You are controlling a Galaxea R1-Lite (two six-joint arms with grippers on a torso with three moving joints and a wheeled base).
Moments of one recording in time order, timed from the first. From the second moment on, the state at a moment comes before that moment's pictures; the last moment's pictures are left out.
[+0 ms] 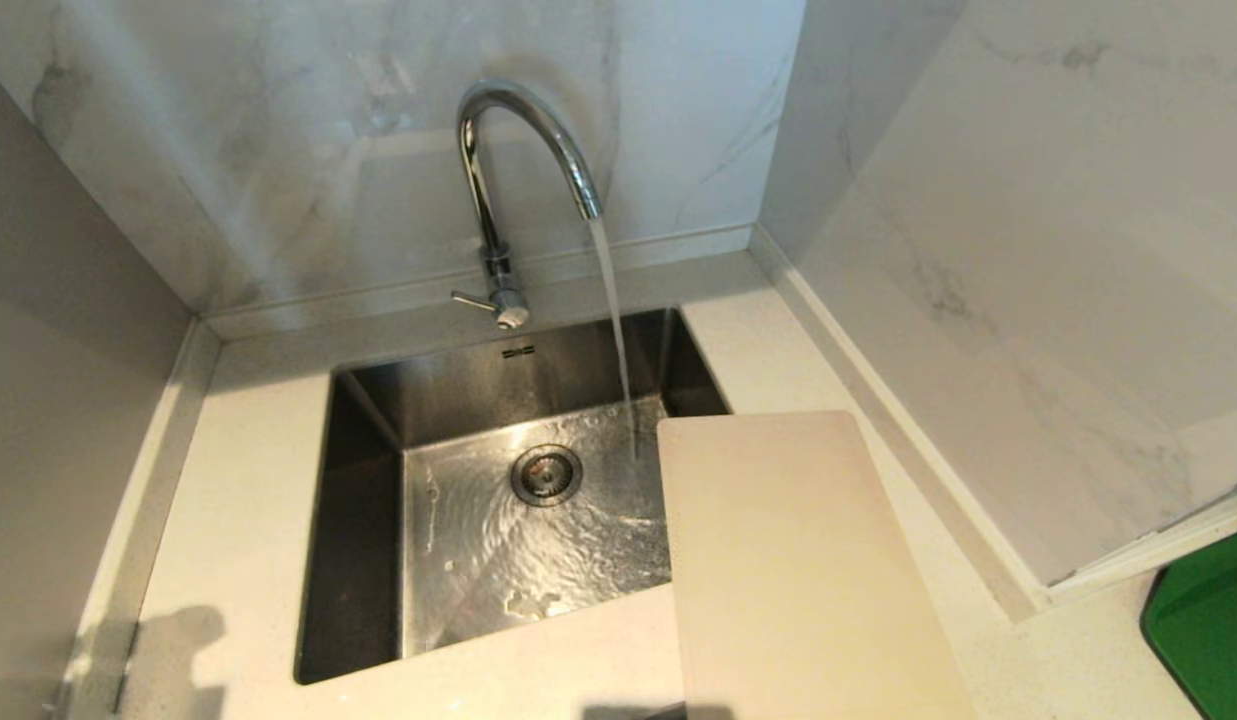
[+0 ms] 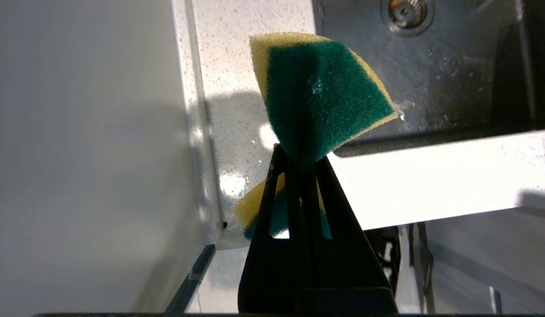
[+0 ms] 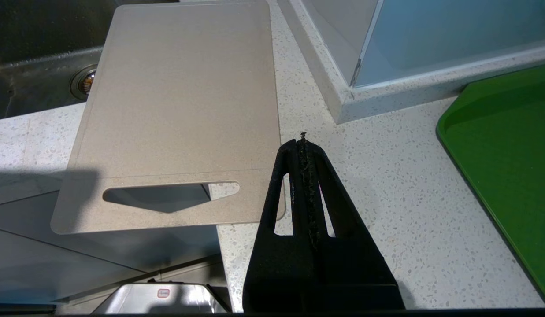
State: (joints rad) left arm 0.18 0.74 -0.76 0.49 -0.09 -0.06; right arm 0.00 0.00 0.00 0.00 0.00 0.01
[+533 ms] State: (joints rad) left arm 0.11 0.48 -0.55 0.45 -0.09 -0.05; right arm 0.00 0.00 0.00 0.00 0.00 0.01
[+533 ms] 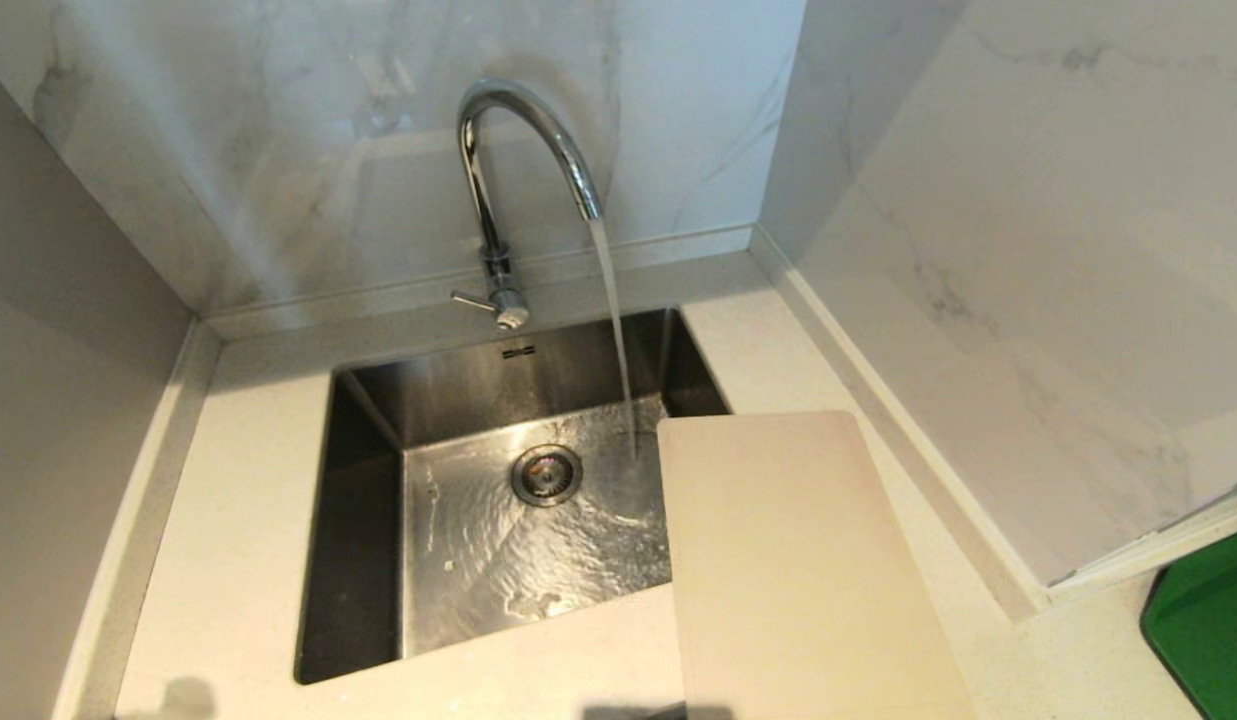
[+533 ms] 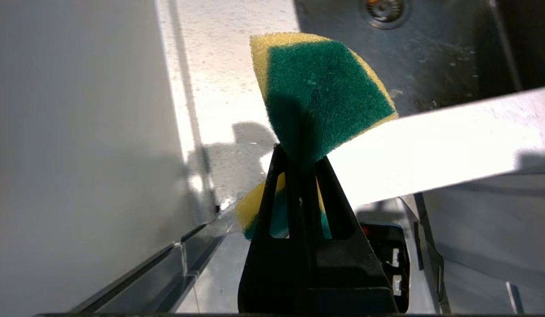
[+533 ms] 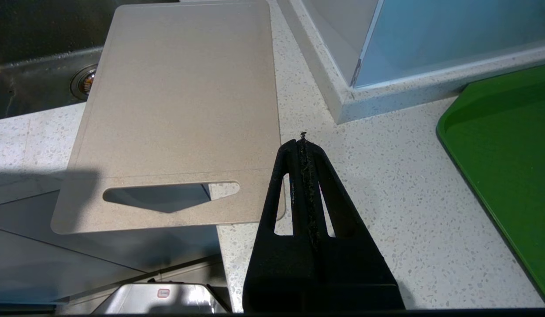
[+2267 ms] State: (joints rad) left arm 0.00 0.00 0.00 -0.01 0.00 -0.01; right arm 0.00 0.00 0.00 0.00 0.00 0.01
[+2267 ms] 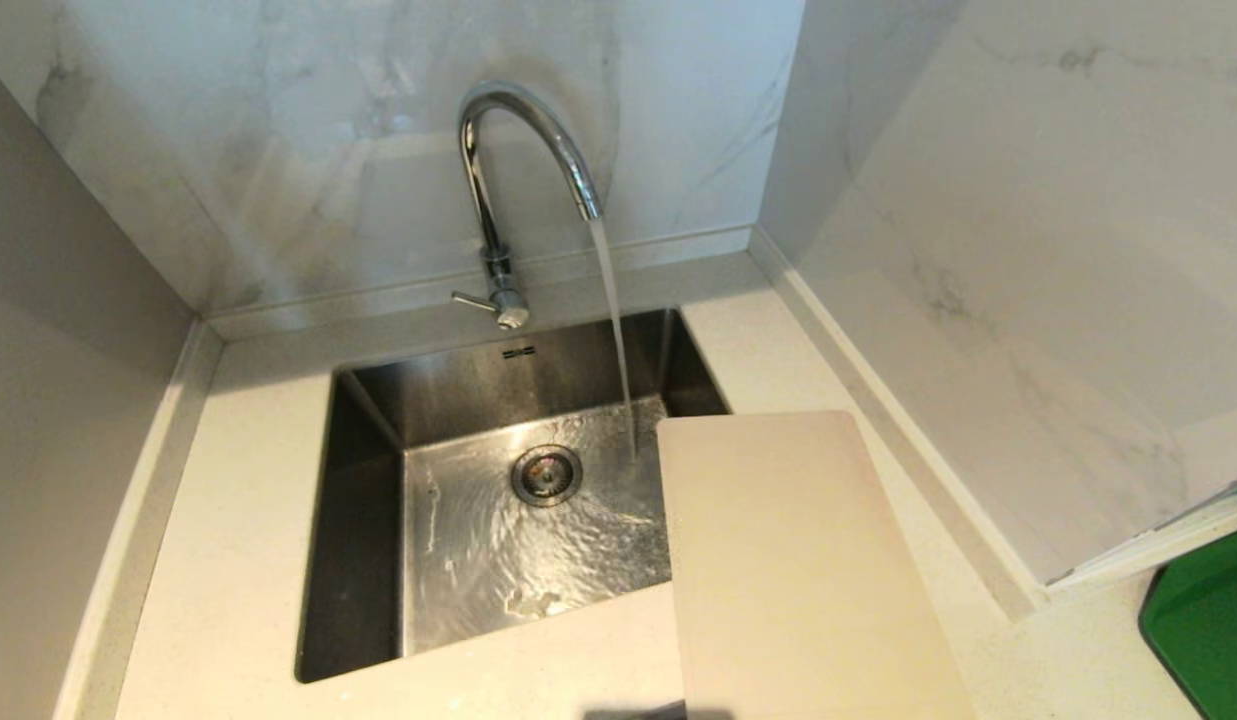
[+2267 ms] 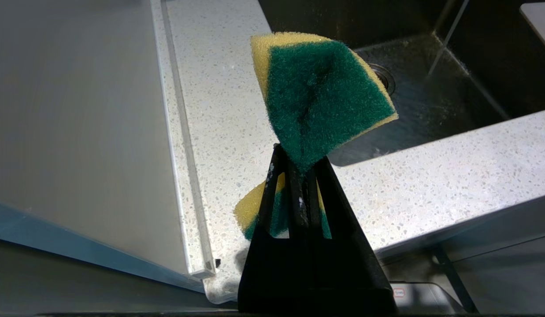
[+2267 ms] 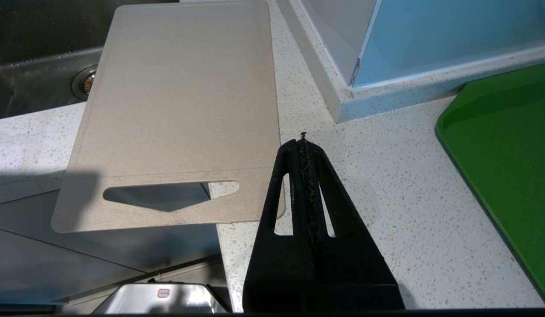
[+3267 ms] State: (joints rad) left arm 0.00 0.00 0.00 -0.01 0.00 -0.01; right arm 0.00 0.00 0.00 0.00 0.00 0.01
